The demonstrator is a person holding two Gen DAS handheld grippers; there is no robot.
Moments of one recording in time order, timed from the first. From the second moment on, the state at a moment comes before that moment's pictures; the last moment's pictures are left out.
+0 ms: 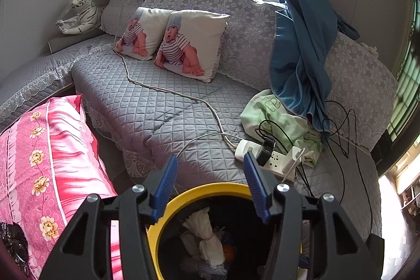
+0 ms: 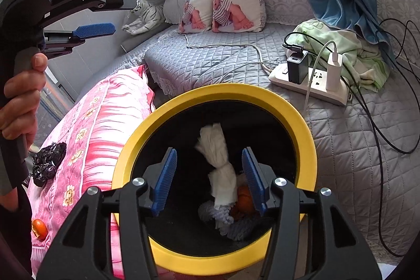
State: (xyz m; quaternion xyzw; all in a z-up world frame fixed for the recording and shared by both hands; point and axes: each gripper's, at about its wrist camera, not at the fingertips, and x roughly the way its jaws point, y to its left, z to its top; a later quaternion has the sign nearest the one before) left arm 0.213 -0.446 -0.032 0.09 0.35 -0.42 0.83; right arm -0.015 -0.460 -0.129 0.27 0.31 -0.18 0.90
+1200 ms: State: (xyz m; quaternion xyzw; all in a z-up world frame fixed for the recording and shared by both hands) left arm 0.275 -0.058 -0.002 0.02 0.32 -0.18 0.93; right arm 0.104 -0.303 -0.066 0.16 0.33 0.01 0.93
